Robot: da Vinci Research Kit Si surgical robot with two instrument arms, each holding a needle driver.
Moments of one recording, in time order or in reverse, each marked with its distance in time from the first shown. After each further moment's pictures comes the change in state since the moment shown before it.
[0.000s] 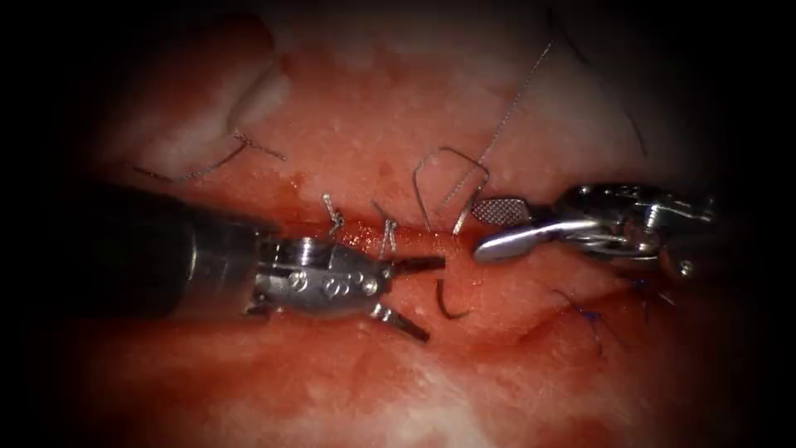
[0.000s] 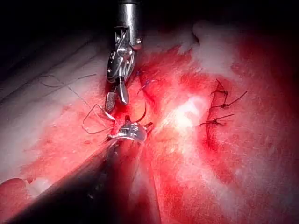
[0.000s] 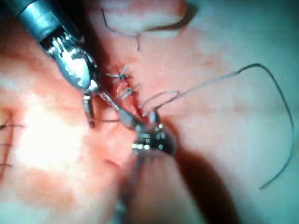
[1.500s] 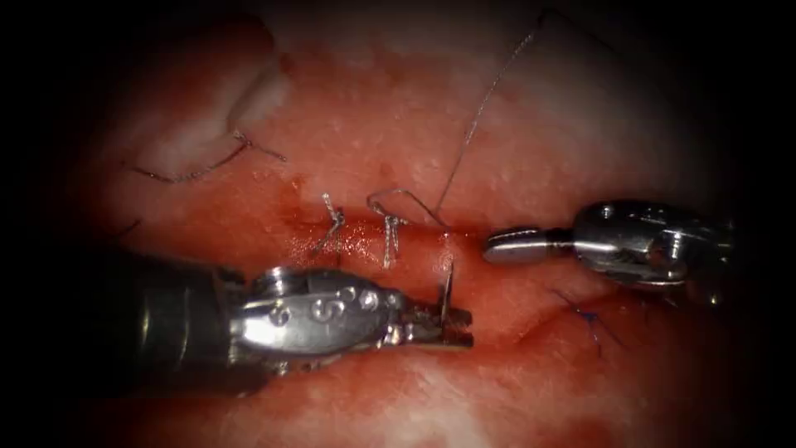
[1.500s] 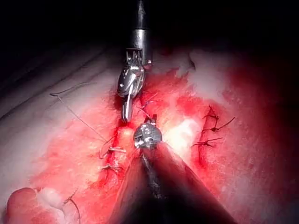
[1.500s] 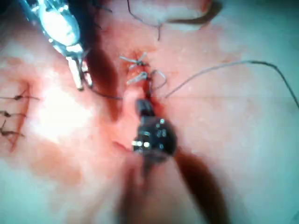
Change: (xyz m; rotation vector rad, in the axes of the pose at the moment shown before) right arm 0.000 -0.003 -0.001 0.026 -0.002 -0.182; left arm 0.008 0.001 -0.006 -0.047 0.331 -0.564
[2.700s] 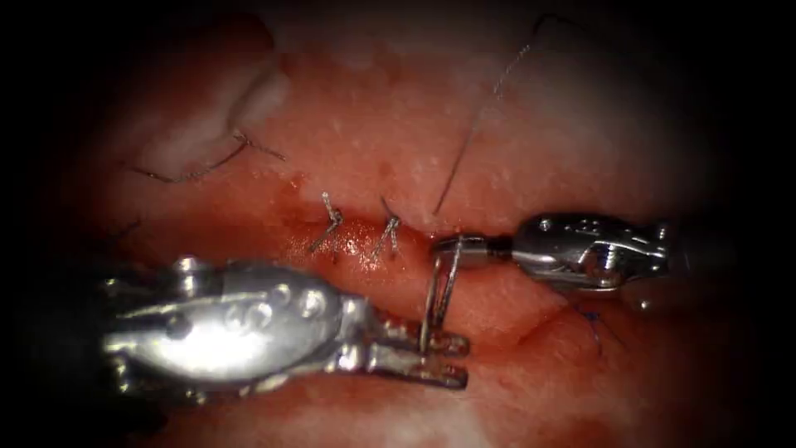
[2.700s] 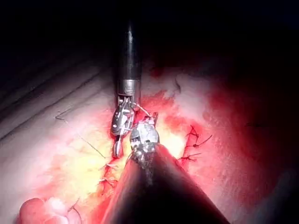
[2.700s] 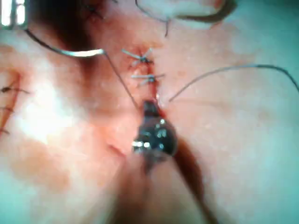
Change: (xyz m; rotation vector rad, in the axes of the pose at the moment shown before) right arm -0.004 0.003 0.005 -0.098 -0.047 -0.062; left arm 0.009 0.006 -0.007 -0.063 0.059 0.073
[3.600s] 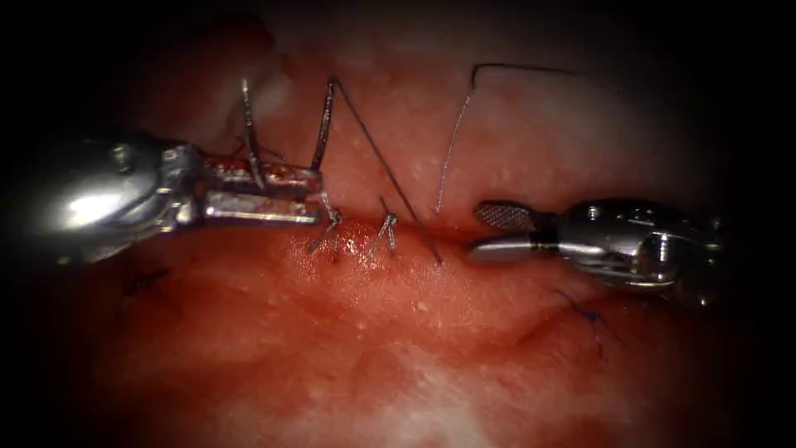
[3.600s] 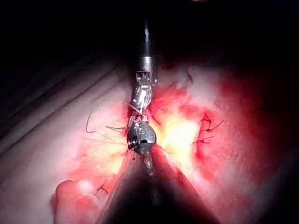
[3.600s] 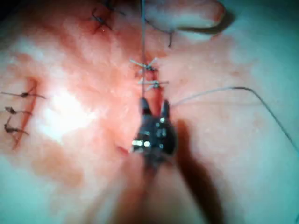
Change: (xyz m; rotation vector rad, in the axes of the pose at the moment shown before) right arm 0.005 -0.002 -0.004 -0.033 0.037 -0.004; left arm 0.002 -0.002 -0.008 0.184 -0.047 0.157
